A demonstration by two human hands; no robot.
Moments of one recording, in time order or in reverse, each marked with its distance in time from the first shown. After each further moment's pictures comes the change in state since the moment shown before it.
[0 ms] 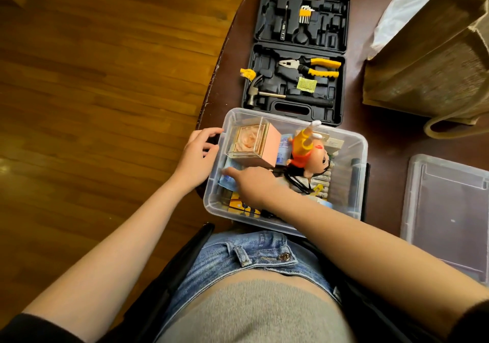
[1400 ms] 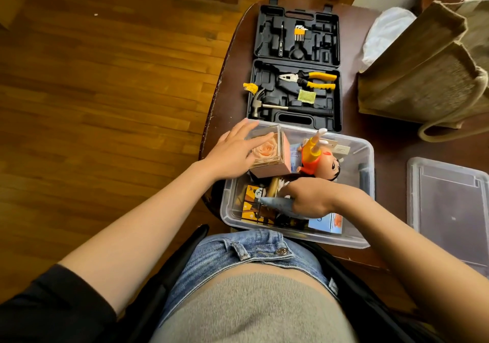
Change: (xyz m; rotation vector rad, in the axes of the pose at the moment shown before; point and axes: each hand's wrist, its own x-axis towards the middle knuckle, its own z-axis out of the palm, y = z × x) left_hand 0.039 0.025 0.001 0.568 -0.417 0.377; right_hand -0.054 0.033 -0.036 0.153 -0.257 0.069
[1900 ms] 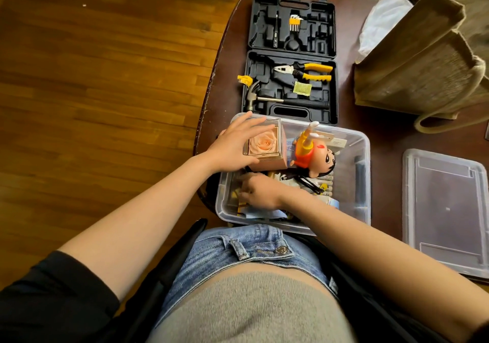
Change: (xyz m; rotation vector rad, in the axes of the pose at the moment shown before) left_hand 0.010 -0.003 0.005 -0.212 0.019 0.079; right_hand 0.064 -0.037 0.029 0.244 0.090 0.004
